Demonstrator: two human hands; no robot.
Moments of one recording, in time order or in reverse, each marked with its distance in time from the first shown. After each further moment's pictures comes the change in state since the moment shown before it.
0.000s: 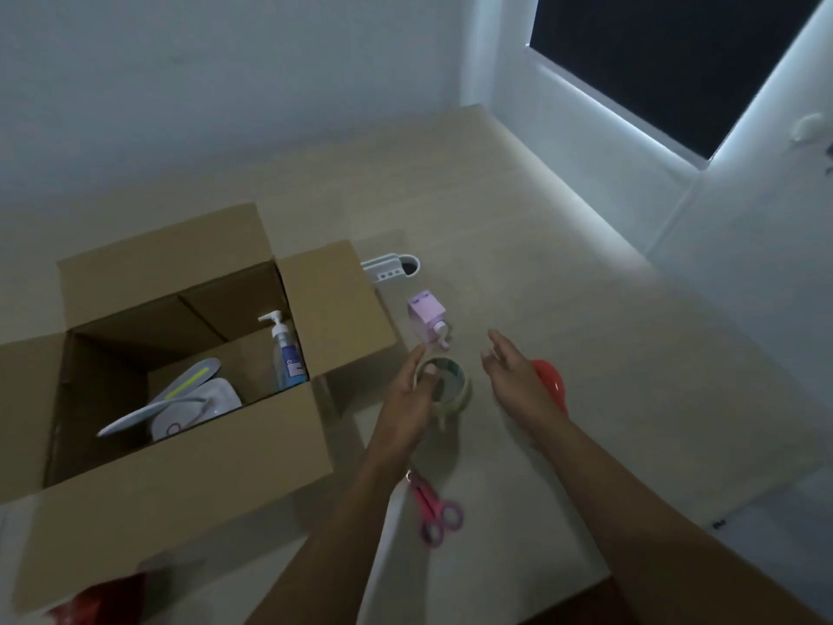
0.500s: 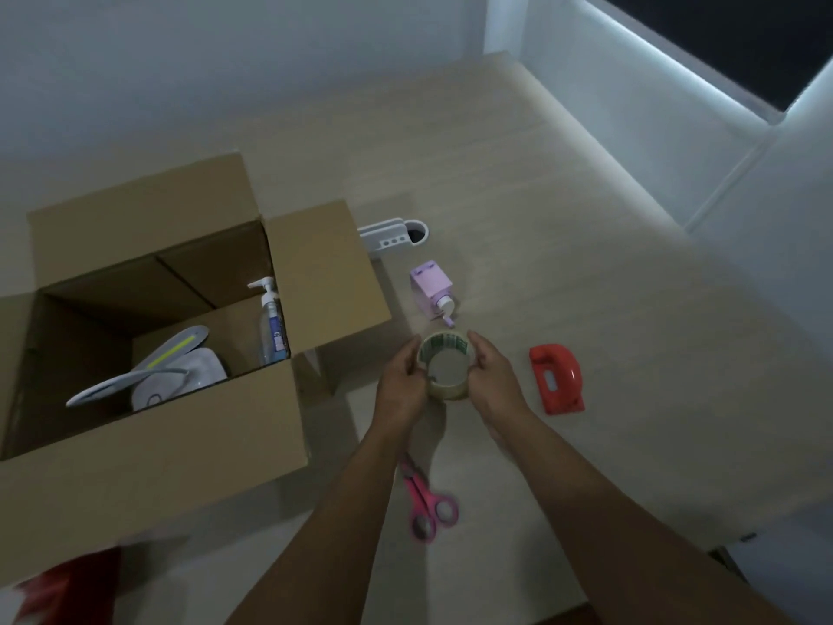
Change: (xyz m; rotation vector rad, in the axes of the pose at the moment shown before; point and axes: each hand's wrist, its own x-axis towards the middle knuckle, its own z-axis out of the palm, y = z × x) left_hand 0.063 -0.067 0.016 0.063 0.131 -0.122; right_hand 0.035 0.051 0.050 0.064 -0.015 0.125
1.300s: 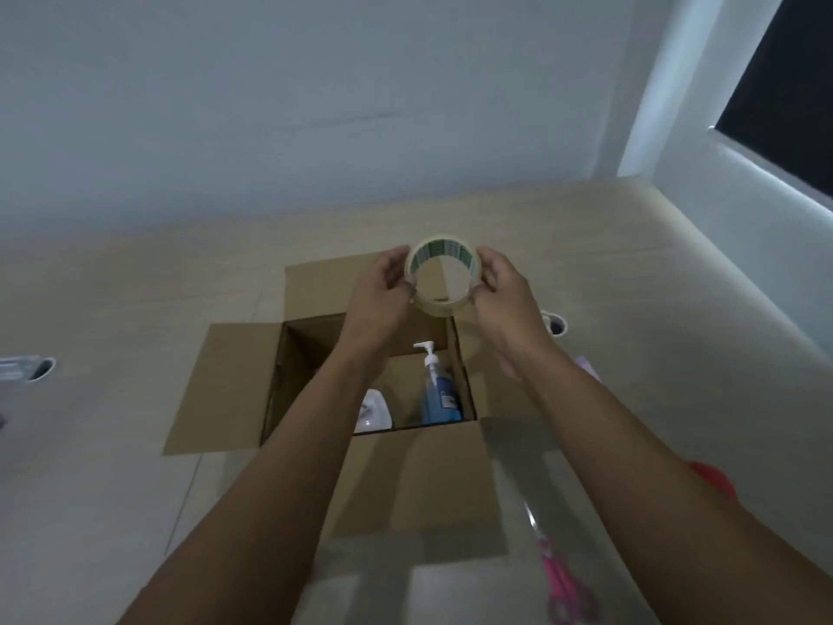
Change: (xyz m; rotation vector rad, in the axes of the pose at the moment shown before) left_hand -0.036 0.183 -0.264 -0.093 0.257 0.427; right_hand -0.094 -0.275 0.137 0.044 -0.159 -0.509
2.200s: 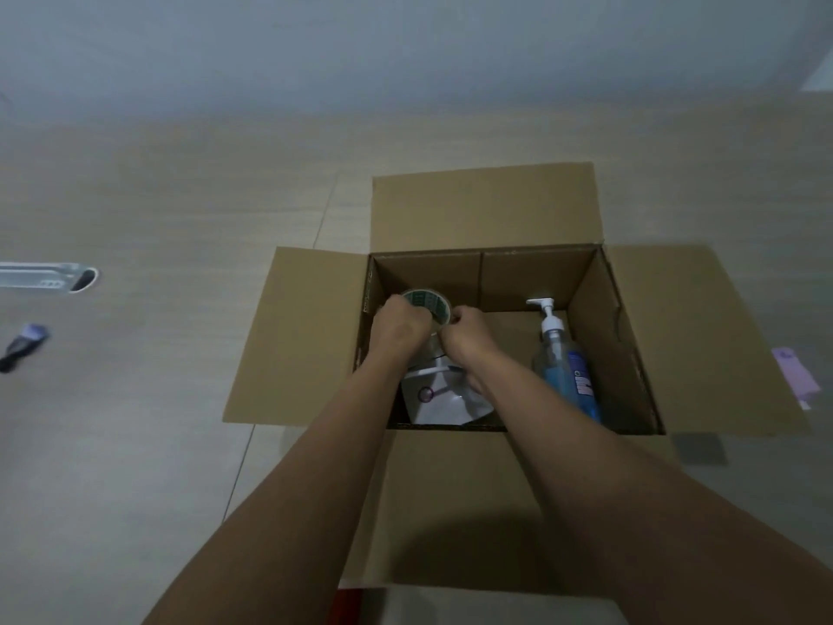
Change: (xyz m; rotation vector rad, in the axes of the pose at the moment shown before) left_hand 0.067 -0.185 -0.113 0.469 0.102 -0.600; right_hand 0.039 0.152 0.244 -0.228 -0.337 0.476
